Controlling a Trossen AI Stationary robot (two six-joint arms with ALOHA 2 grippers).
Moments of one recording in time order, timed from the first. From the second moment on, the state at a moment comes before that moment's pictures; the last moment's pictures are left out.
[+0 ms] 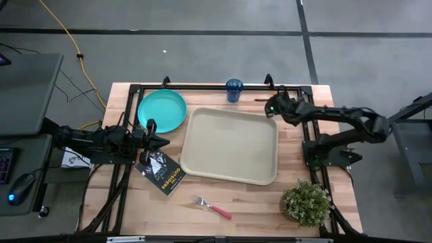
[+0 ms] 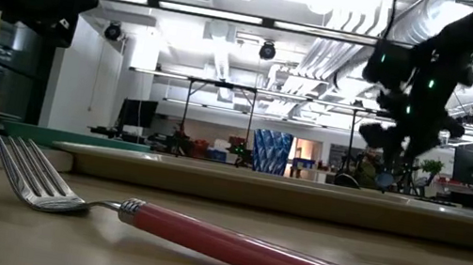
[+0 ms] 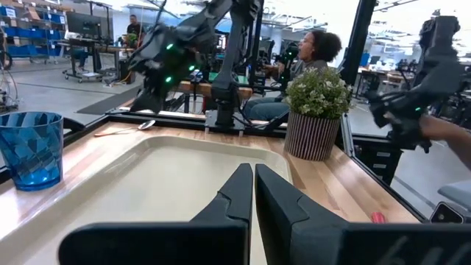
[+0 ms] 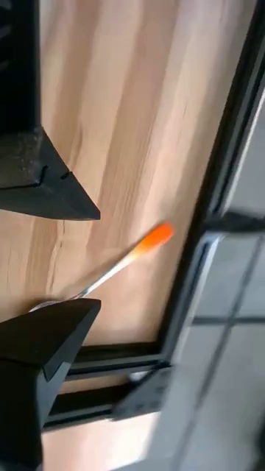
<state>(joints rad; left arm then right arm) -0.01 0.01 0.01 0.02 -0.10 -0.10 -0.56 1.29 0.63 -0.48 0.72 0.62</state>
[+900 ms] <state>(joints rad) -0.01 0.01 0.01 0.02 -0.10 -0.10 -0.78 1.58 0.61 -0.30 0.69 0.73</state>
